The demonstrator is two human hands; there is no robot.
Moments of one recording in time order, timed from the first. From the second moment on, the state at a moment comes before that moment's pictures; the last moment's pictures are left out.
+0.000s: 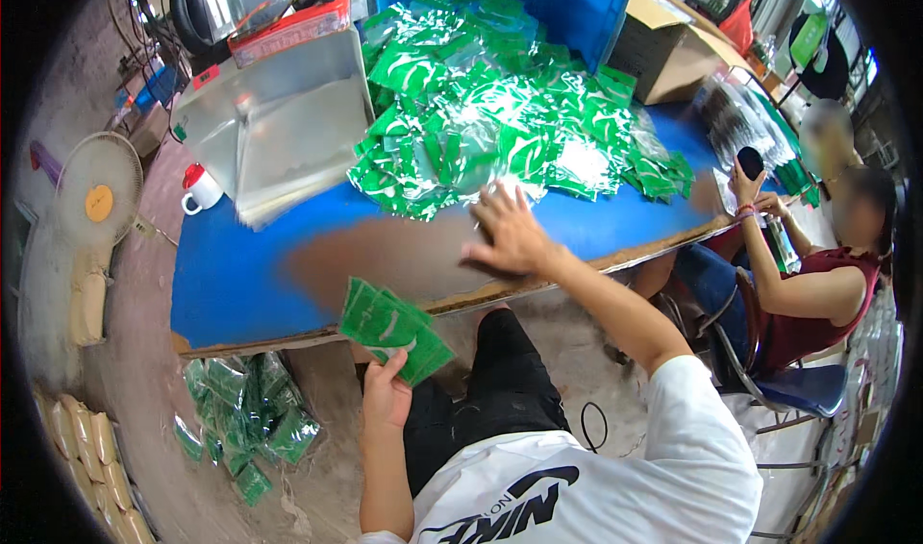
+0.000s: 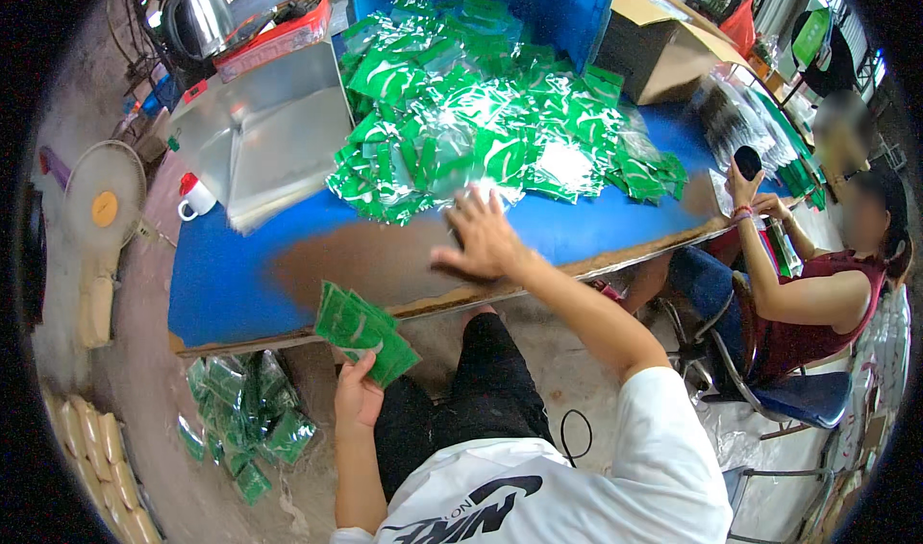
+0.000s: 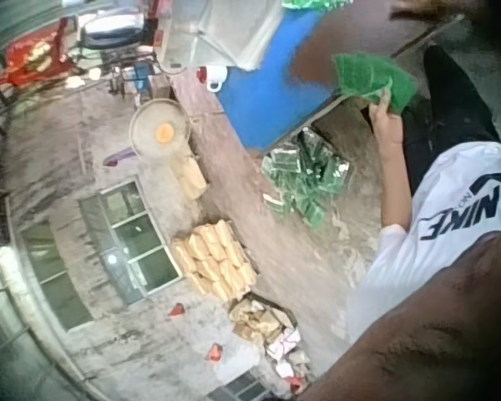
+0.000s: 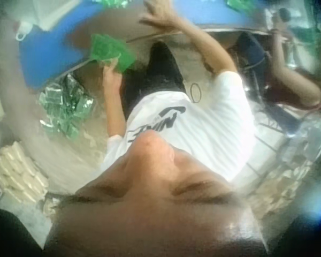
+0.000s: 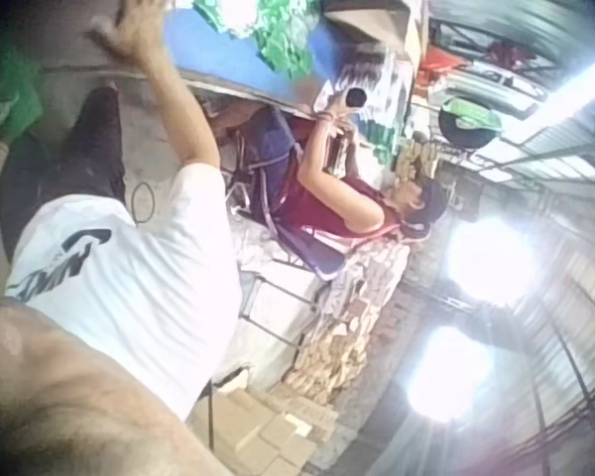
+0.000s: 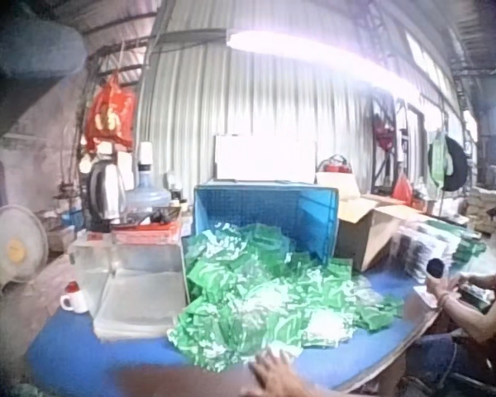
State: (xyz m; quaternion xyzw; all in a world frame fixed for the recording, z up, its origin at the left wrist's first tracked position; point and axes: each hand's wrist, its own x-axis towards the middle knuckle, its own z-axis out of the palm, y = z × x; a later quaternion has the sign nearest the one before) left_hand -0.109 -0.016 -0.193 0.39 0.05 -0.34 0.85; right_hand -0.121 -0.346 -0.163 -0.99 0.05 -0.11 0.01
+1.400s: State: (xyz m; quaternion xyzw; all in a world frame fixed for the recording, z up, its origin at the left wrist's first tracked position) left_hand -0.101 -0.014 -0.227 0.39 0.05 -0.36 0.85; right_hand -0.173 -0.295 -0.188 -0.96 -0.12 -0.21 0.15
